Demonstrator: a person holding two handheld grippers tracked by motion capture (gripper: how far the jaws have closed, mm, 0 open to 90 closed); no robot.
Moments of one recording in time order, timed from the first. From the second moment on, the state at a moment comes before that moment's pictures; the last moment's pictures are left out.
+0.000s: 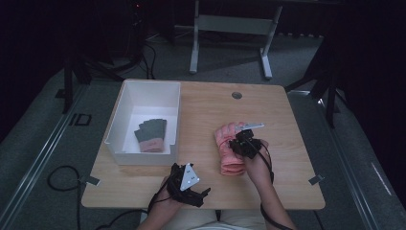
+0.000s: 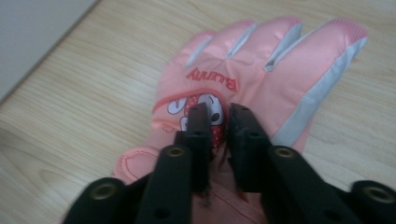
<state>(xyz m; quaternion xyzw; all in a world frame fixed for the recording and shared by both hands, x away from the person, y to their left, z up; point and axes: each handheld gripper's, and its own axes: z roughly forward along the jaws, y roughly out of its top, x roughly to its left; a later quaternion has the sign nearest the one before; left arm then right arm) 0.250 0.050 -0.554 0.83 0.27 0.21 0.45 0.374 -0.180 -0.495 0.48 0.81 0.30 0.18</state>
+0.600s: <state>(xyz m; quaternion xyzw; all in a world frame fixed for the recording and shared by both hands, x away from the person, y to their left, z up) 0.292 0.020 -0.469 0.82 0.25 0.19 0.48 0.369 -0.230 -0.441 0.38 0.81 0.37 0.24</state>
